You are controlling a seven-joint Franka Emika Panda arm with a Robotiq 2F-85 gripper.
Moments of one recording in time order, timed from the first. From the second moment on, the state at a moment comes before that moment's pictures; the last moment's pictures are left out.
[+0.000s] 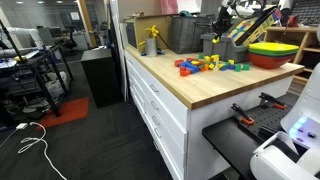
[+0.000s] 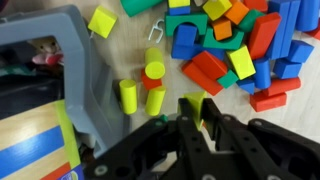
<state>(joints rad) -0.09 -0.10 -0.12 -2.33 0.13 2.50 -0.17</state>
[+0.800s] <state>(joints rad) -0.09 0.22 -0.08 -1.99 0.13 2.42 -0.18</state>
